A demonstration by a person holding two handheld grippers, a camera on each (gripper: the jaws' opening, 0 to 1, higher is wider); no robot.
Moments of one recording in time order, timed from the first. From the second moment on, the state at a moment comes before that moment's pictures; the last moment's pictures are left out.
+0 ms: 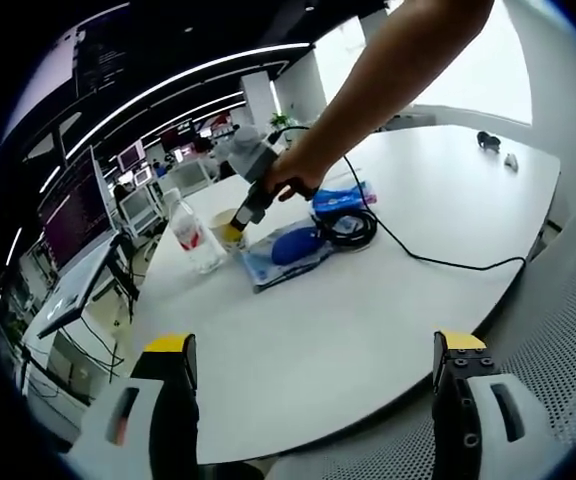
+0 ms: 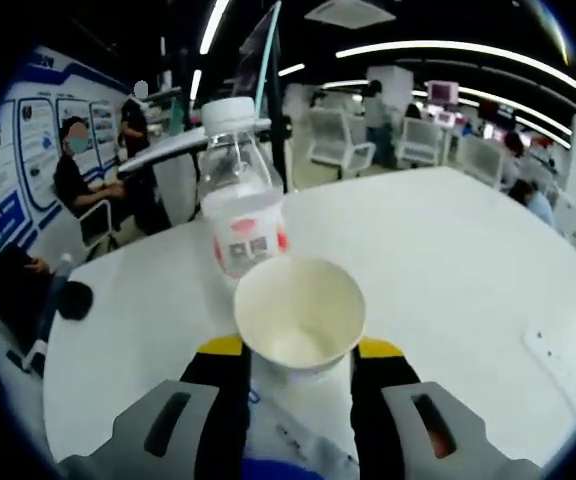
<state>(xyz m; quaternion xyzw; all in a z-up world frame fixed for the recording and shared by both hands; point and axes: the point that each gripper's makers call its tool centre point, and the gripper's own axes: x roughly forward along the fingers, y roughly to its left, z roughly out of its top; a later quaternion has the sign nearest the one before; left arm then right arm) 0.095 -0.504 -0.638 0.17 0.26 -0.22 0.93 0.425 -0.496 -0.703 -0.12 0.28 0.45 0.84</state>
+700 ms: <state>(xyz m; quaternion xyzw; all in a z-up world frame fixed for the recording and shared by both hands) 0.094 -0.504 -0.639 0.17 0.26 -0.22 0.93 0.414 -0.499 -0.723 -0.14 0.32 0.45 0.82</state>
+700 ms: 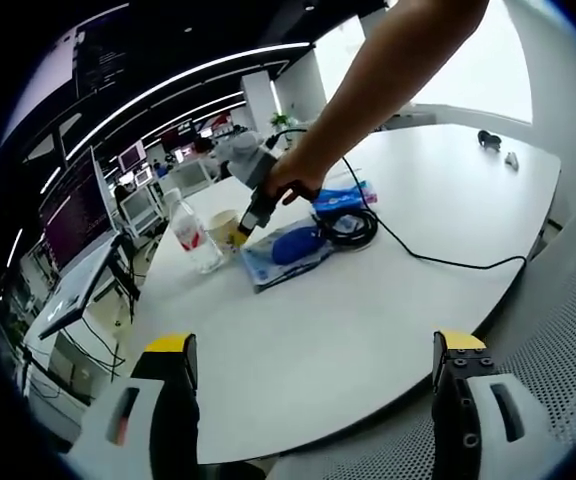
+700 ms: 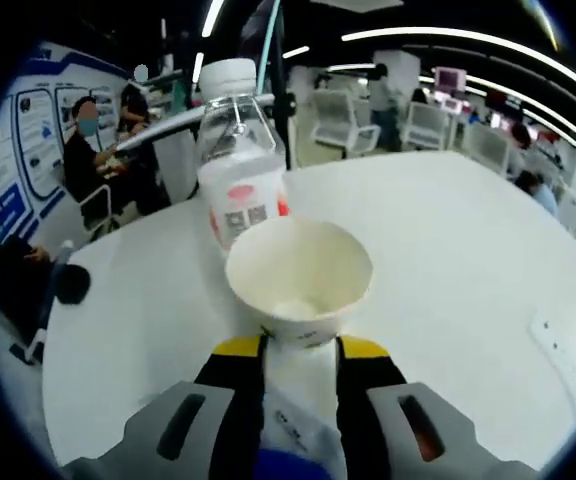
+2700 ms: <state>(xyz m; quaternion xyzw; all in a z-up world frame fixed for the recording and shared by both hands) 0.093 -0.508 -0.636 0.17 0.25 -0.22 0.93 0.373 -0.592 -0.695 -0.09 0.31 0.43 0.85</state>
